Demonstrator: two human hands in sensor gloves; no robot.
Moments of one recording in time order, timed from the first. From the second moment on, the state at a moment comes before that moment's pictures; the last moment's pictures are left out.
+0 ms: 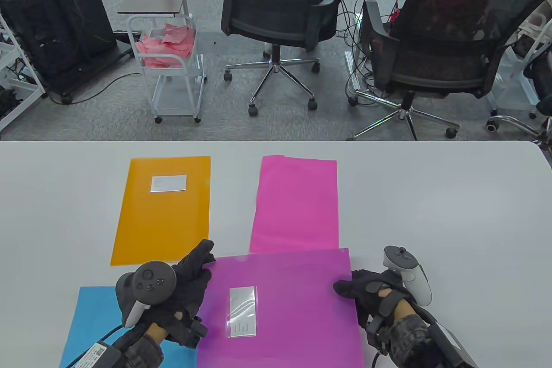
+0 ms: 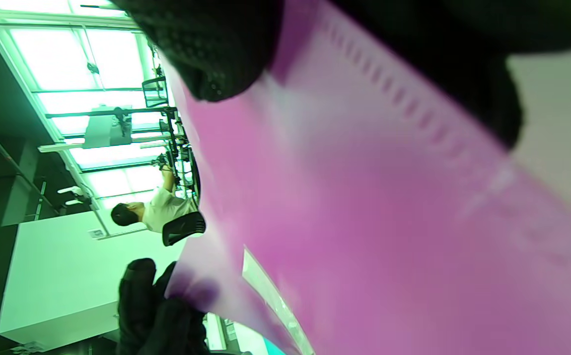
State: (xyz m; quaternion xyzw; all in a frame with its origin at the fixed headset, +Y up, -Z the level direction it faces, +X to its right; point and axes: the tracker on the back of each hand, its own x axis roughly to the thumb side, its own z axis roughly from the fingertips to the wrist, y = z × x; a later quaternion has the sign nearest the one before) left_hand -0.242 -0.695 -0.300 0.06 -0.10 0.39 0.91; right_hand 0.193 -0.780 -0.334 0.00 0.37 0.70 0.61
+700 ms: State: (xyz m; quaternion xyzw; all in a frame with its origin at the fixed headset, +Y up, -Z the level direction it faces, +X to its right) left_hand -0.234 -0.699 -0.303 0.05 -0.08 0.48 0.87; right_hand 0.129 -0.699 -0.316 0.06 0.05 0.97 0.22
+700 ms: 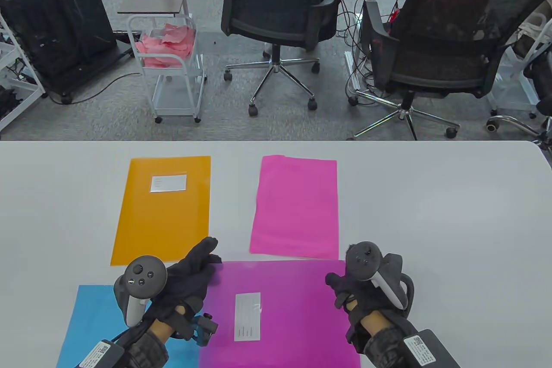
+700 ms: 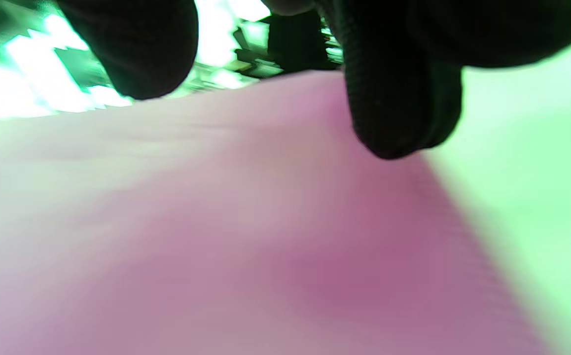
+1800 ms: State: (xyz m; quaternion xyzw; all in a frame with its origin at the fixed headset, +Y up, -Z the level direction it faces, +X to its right) left_hand -0.238 -0.754 -0.308 -0.34 -0.12 0.58 0.73; right_hand 0.129 -0.722 -0.337 0.19 0.13 0.89 0.39
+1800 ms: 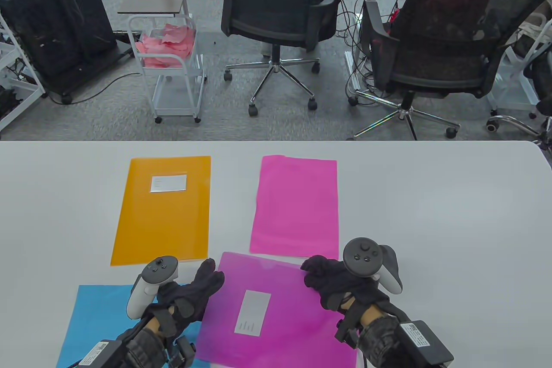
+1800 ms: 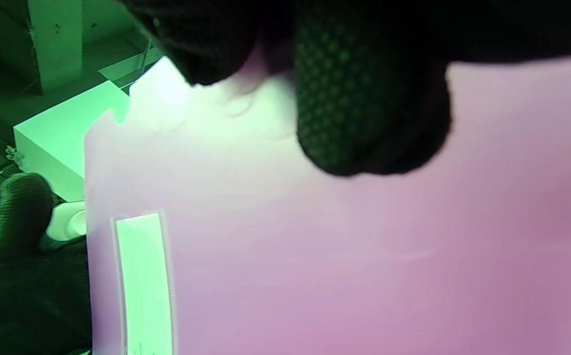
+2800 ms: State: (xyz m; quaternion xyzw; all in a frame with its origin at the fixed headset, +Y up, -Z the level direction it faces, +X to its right) left_hand -0.342 -0.752 -0.337 -0.30 0.02 -0.08 0.95; right_hand 0.137 -0.730 -0.340 0.16 0.16 0.90 0.37
